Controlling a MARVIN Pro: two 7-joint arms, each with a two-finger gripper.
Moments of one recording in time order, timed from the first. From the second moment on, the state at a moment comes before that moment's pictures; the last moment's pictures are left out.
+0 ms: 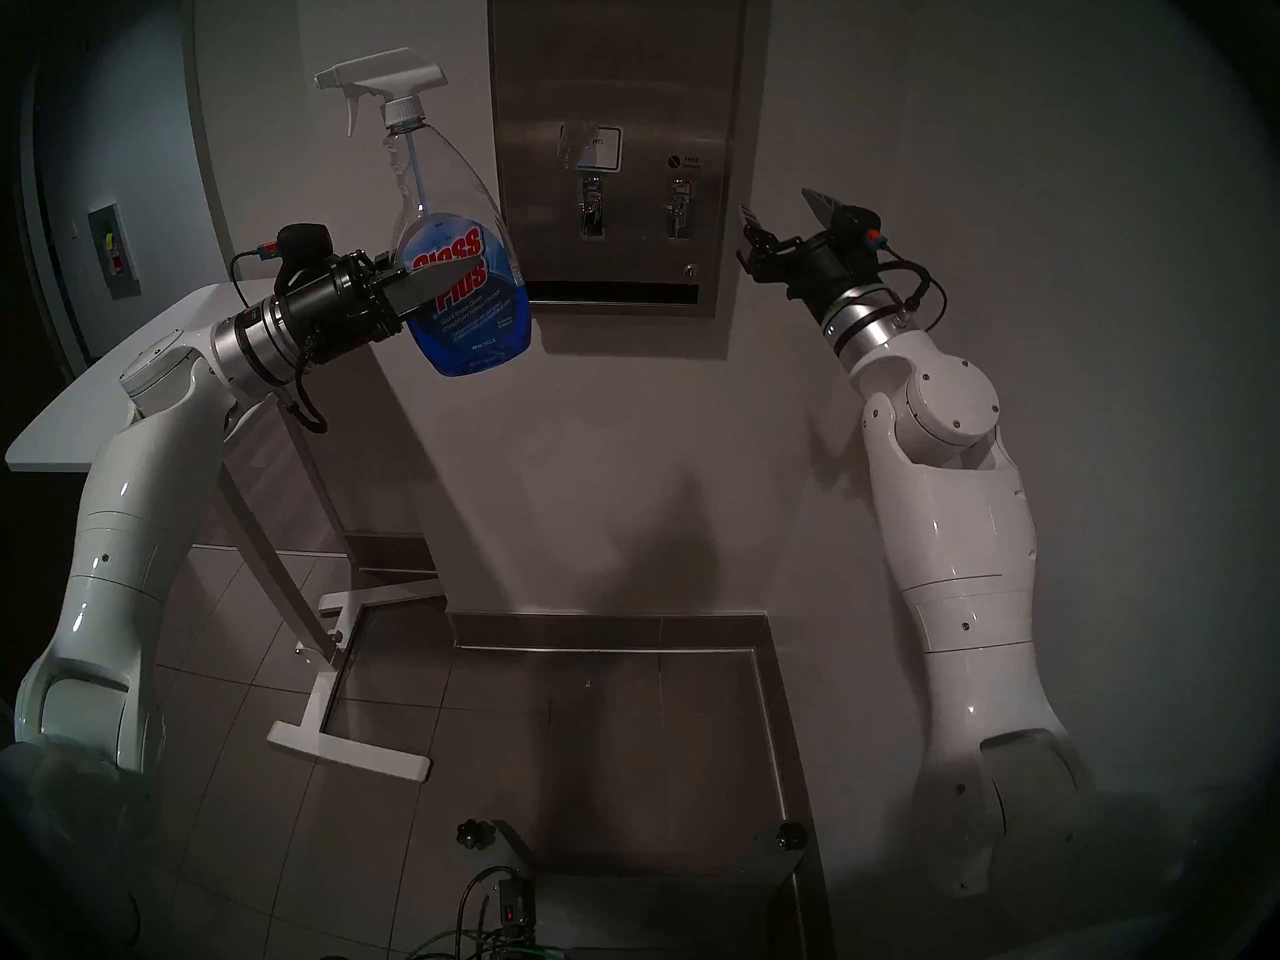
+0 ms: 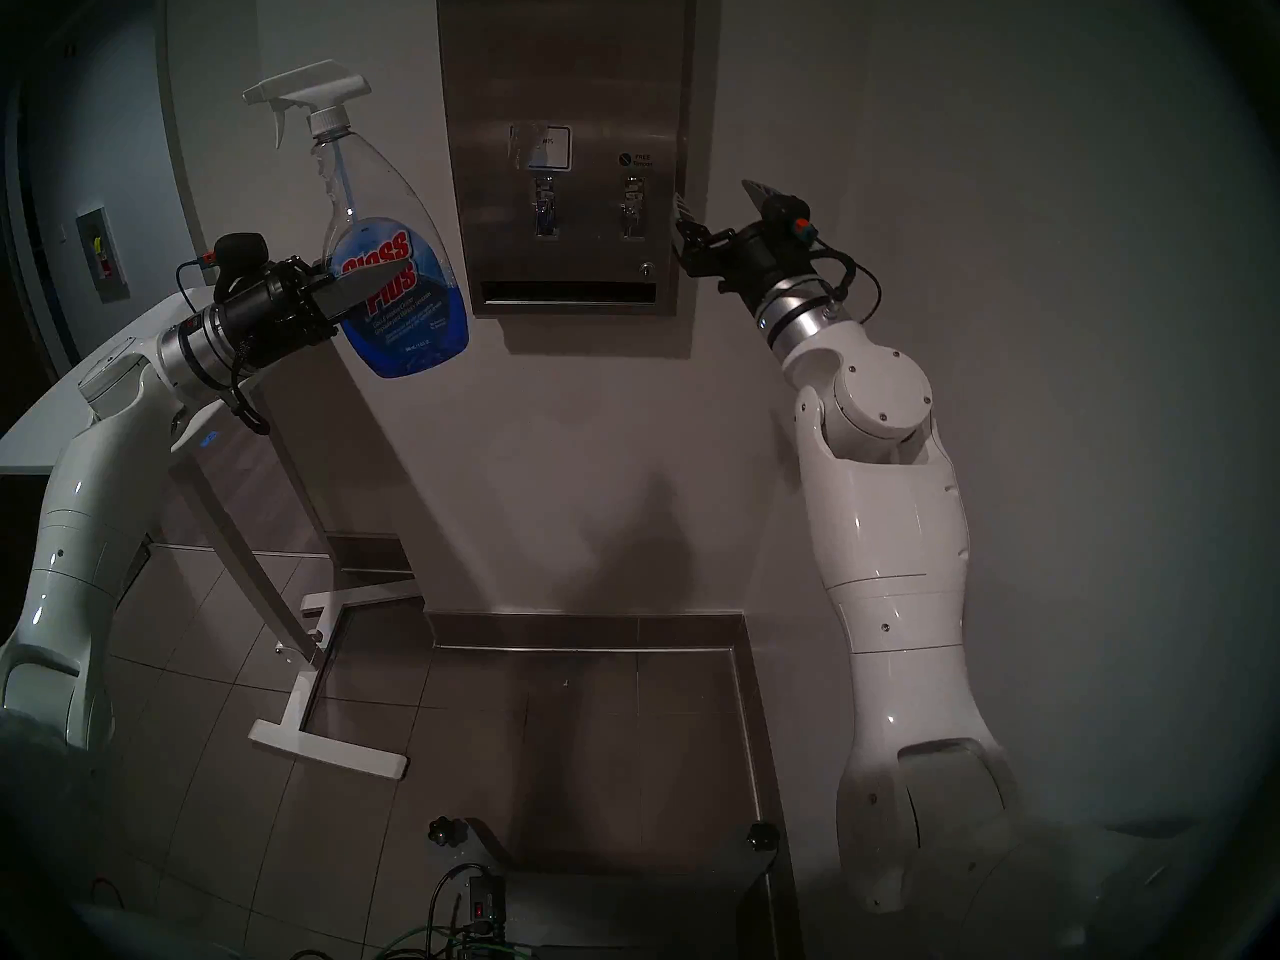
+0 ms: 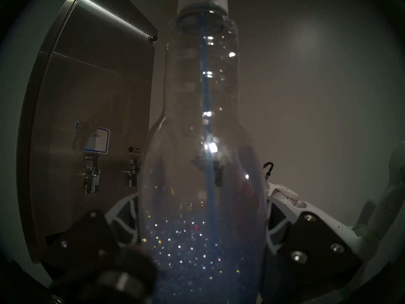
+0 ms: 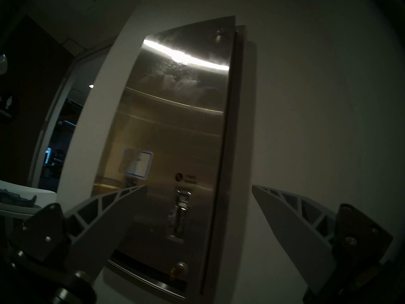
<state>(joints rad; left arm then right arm) 1.01 -0.88 -1.56 -1.33 -0.91 0.27 -1.27 -1.06 -1.45 1.53 -1.61 0.17 0.02 0.39</state>
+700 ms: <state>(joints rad) 0.99 -0.88 -1.55 -1.30 -0.87 0.26 -1.31 -0.91 -1.55 1.40 -1.59 0.26 0.16 0.54</state>
